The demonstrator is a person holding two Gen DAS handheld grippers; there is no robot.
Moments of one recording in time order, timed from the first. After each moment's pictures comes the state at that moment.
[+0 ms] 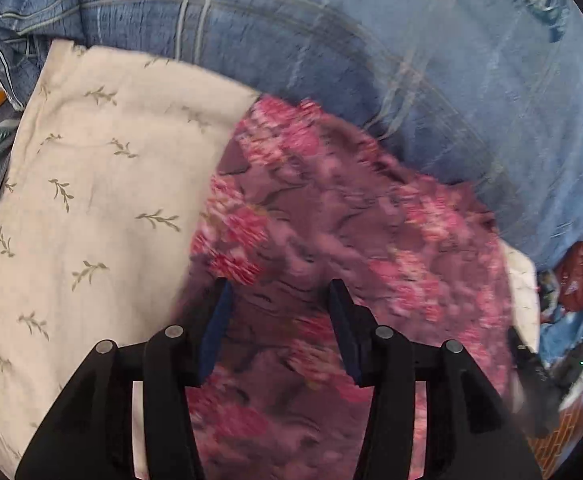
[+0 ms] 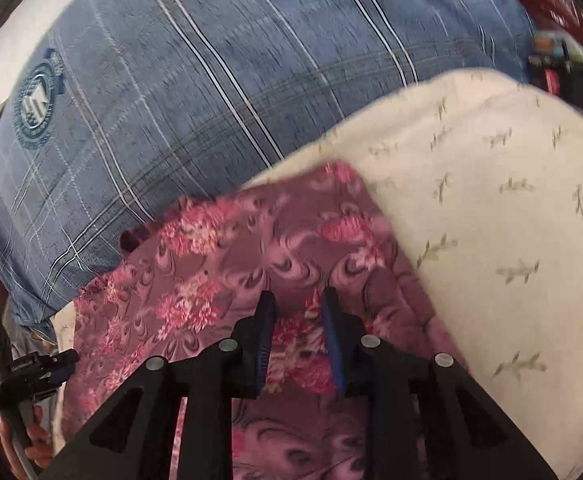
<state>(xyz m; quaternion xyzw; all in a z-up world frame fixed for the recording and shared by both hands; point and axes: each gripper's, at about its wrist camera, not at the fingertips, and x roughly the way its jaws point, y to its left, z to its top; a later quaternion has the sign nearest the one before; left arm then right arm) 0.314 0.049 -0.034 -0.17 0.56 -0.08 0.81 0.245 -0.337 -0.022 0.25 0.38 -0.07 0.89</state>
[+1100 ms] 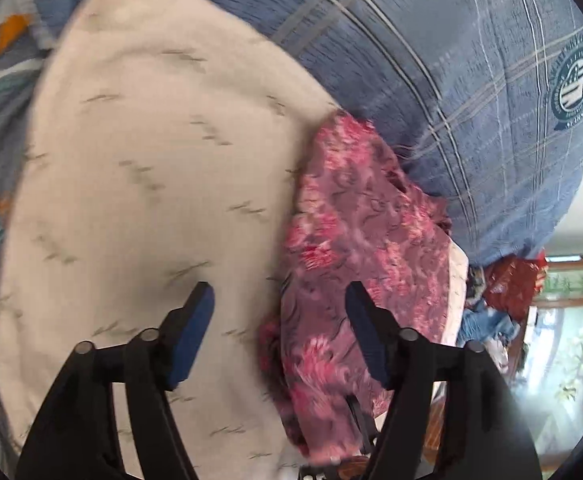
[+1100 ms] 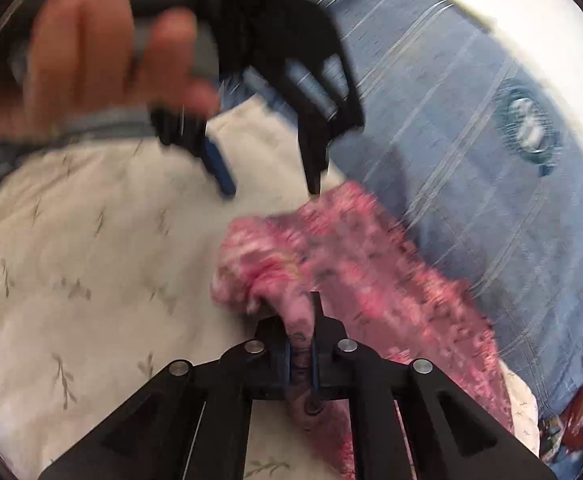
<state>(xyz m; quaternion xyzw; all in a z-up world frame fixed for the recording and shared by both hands) 0.337 0.144 -0.036 -0.29 0.64 -0.18 0.69 0.175 0.051 -0.016 -0.32 0.28 0.10 0.90</state>
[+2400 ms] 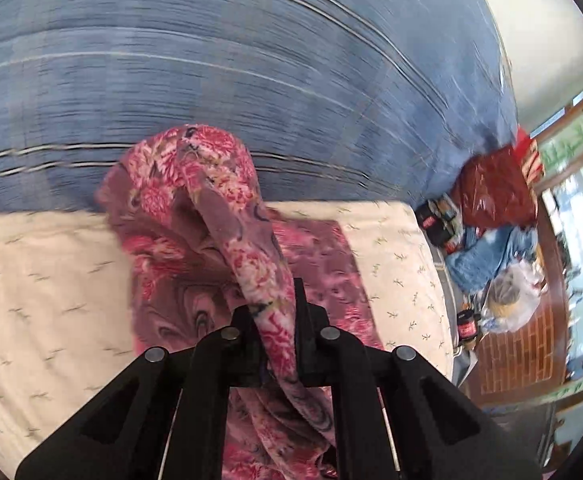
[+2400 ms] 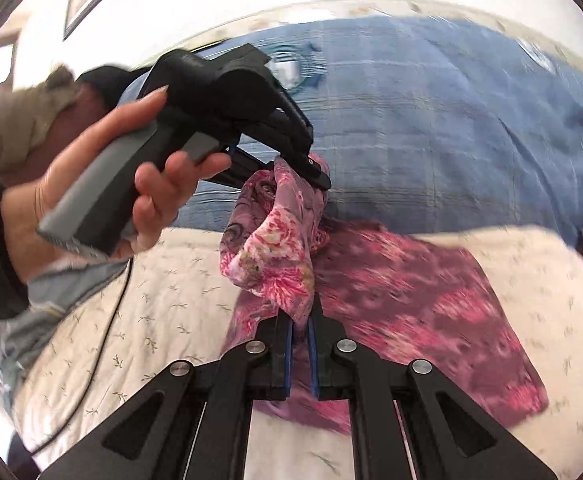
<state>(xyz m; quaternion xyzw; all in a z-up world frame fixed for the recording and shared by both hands) 0.322 -0.142 0.076 -0.10 0.55 -0.31 0.77 0.112 -0.195 0.058 0.06 0.26 0.07 0.96</state>
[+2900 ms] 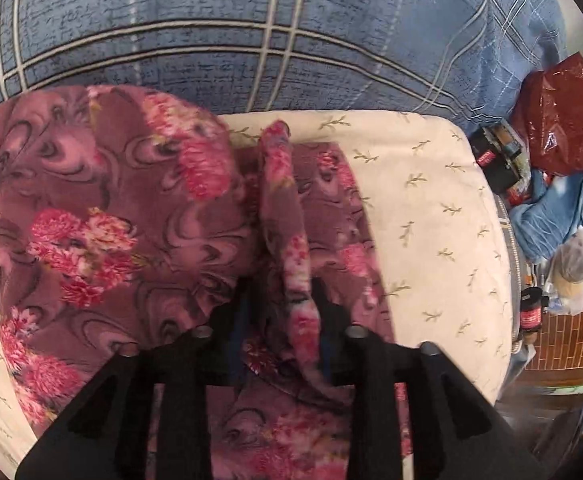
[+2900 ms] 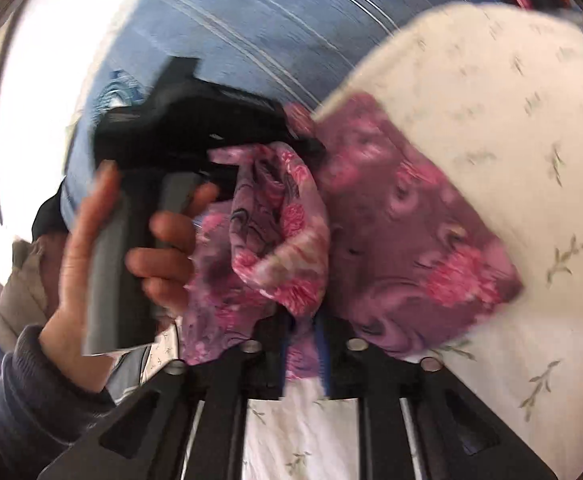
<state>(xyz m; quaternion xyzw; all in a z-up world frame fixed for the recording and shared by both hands) 0.312 -0.277 -0.004 0.00 0.63 -0.26 0.73 0.119 -0.339 -0.014 0.39 0.38 0.06 0.84</state>
